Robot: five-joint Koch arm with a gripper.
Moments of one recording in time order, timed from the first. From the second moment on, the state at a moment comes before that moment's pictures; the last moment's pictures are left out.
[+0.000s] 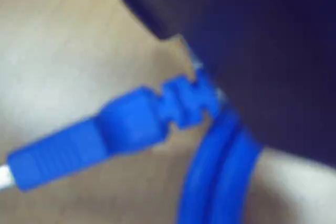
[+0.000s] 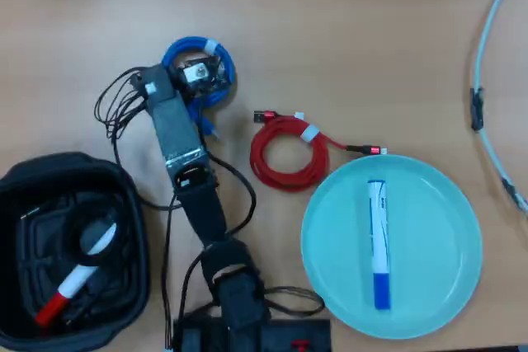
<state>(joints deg) 68.6 42.3 35.7 92.7 48.9</state>
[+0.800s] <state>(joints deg) 66.8 40.3 33.2 91.7 50.2</state>
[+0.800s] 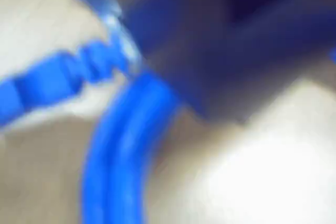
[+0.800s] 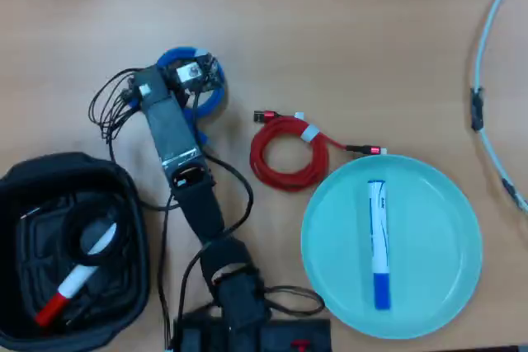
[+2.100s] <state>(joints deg) 62.7 81.7 33.5 104.3 55.5</state>
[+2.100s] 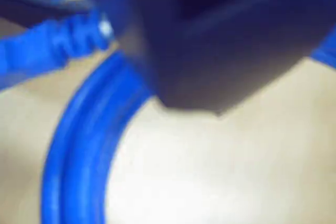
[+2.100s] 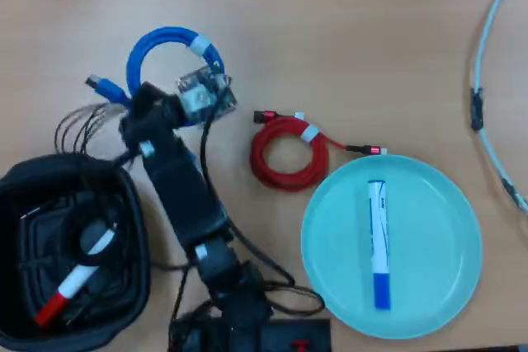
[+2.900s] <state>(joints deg) 20.2 69.8 33.5 93.6 55.5</state>
